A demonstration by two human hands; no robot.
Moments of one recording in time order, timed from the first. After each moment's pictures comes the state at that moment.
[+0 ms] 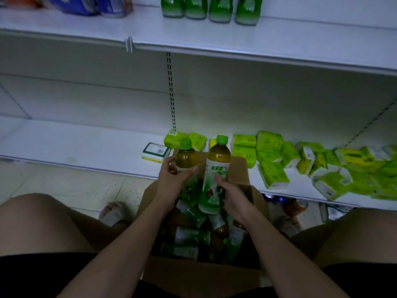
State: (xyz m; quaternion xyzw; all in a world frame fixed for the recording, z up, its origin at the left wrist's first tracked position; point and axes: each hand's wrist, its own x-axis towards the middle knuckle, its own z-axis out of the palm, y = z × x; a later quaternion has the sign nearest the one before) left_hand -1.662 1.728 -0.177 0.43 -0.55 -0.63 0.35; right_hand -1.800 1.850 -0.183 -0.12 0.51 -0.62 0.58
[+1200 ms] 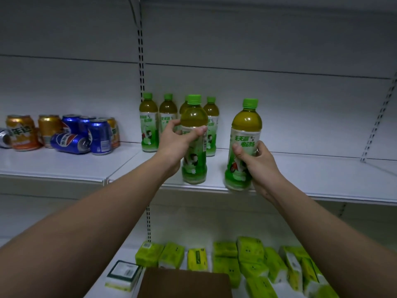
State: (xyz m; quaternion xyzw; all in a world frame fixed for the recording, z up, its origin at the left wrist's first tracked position) left_hand -1.816 1.650 0.173 0.19 -0.61 -0.61 0.46; right_hand -1.954 1.793 0.142 -0.36 0.56 -0.72 0.16
